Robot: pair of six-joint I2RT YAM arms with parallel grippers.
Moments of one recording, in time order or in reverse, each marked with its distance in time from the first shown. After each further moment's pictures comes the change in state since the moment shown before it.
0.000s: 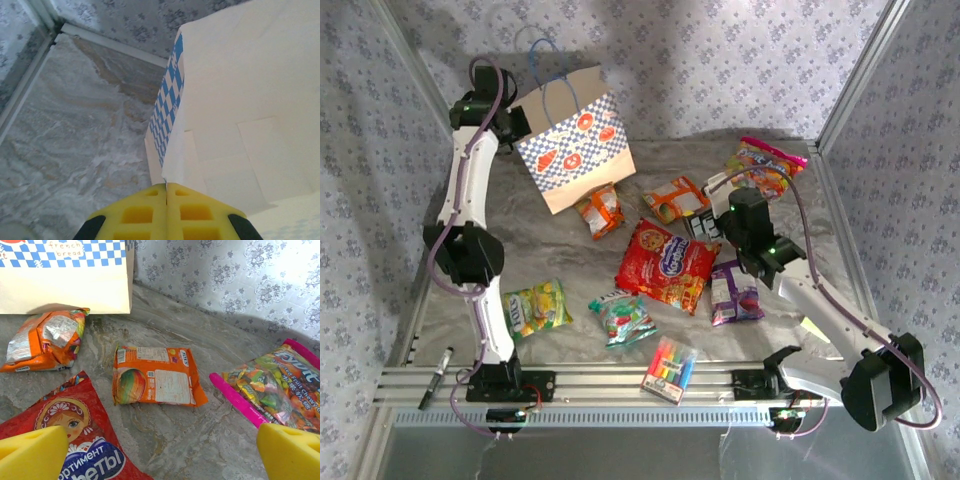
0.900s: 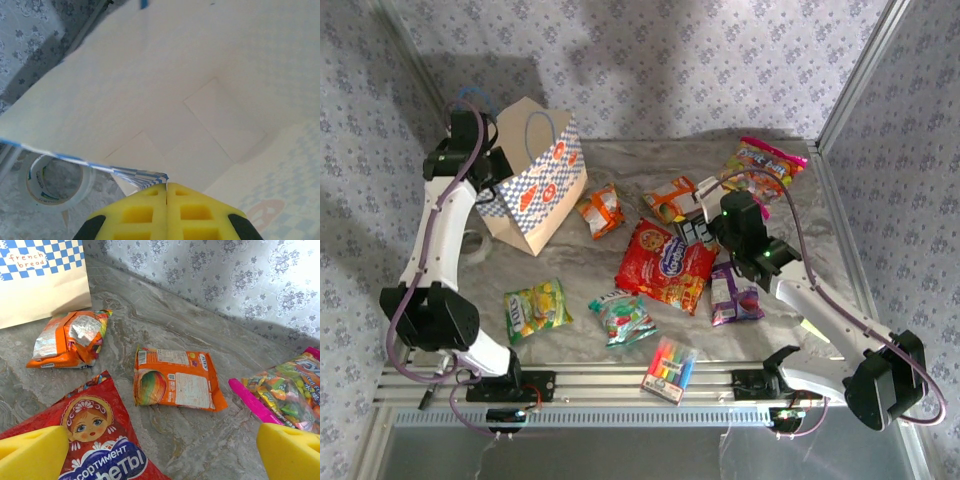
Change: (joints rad) left arm 0.024 -0.516 -0.666 0.138 -0.042 -0.032; right arm 0.063 0.000 0.000 -0.001 -0.001 0.009
